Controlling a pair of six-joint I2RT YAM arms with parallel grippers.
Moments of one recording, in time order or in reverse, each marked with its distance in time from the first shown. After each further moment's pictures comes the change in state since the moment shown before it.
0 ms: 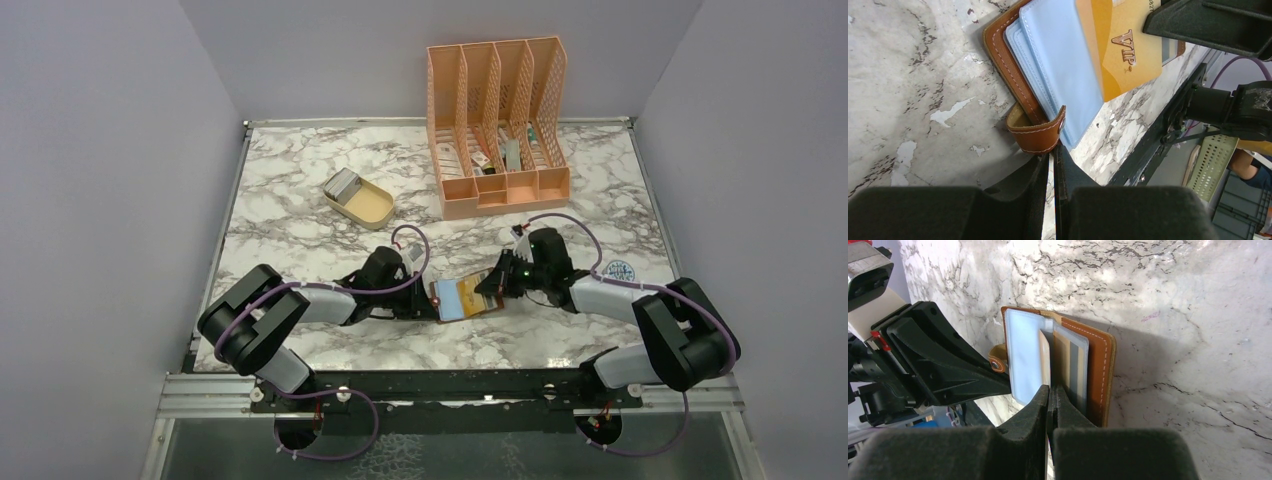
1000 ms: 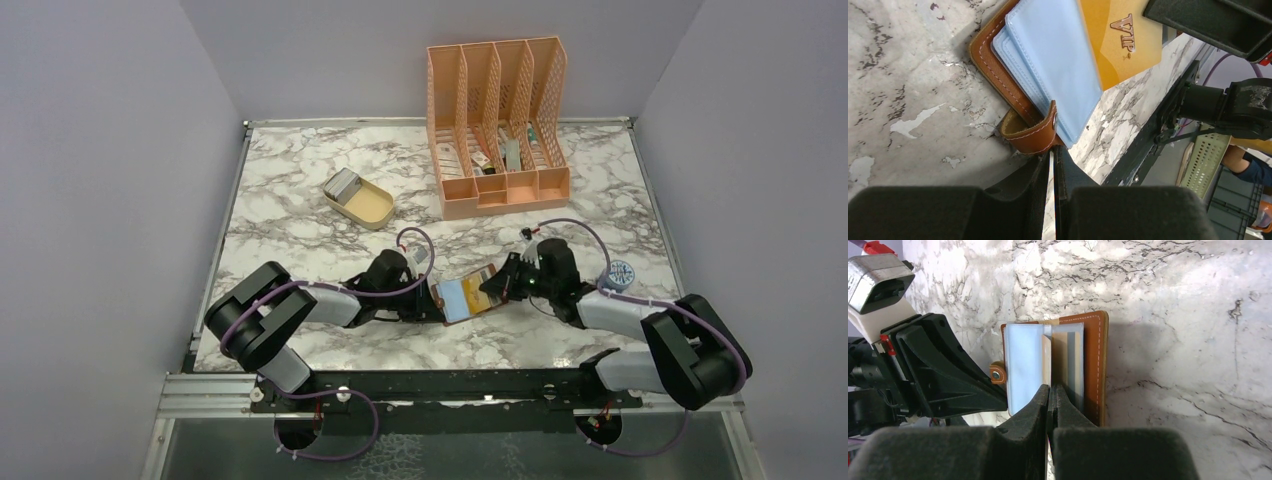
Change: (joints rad) left arm -0.040 0.035 0.000 0.060 -0.007 -0.043; right arm 0.003 -0.070 -0.110 0.158 0.079 -0.014
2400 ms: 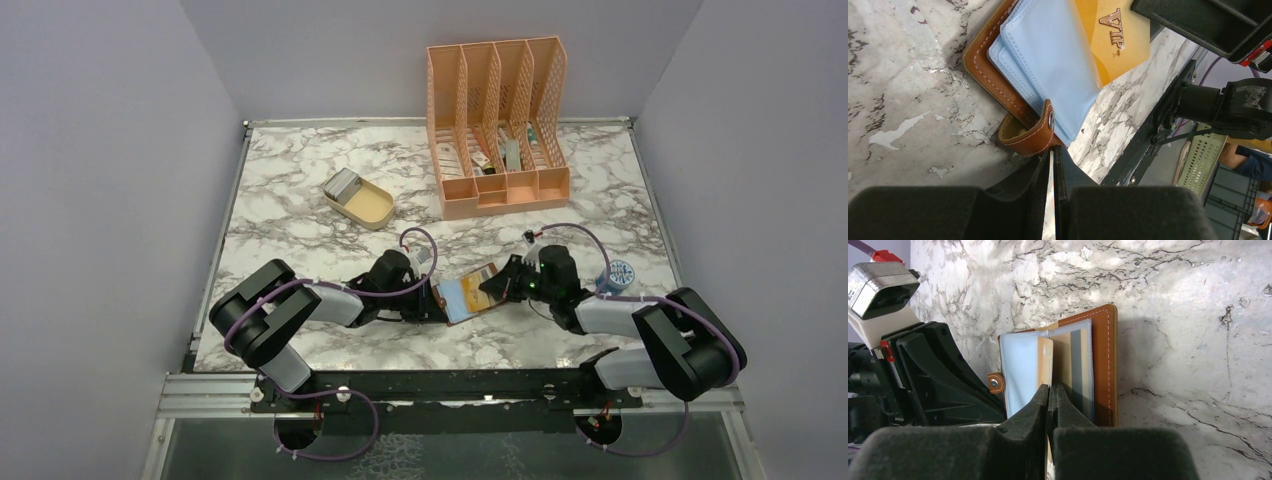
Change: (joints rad) left arm -0.015 0.027 0.011 0.026 0.002 -0.018; right arm 0.014 0.022 -0.079 0.181 0.029 0.019
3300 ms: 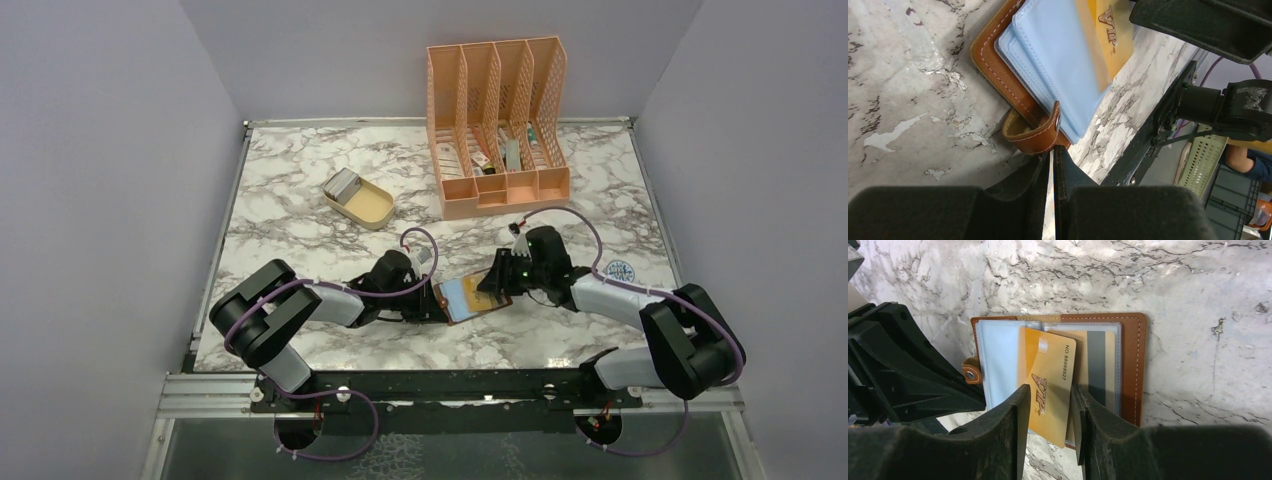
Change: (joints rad) left arm -0.006 0.000 0.003 -0.001 -0.010 -0.003; right arm 0.005 0.009 0.211 -0.431 0.004 -0.194
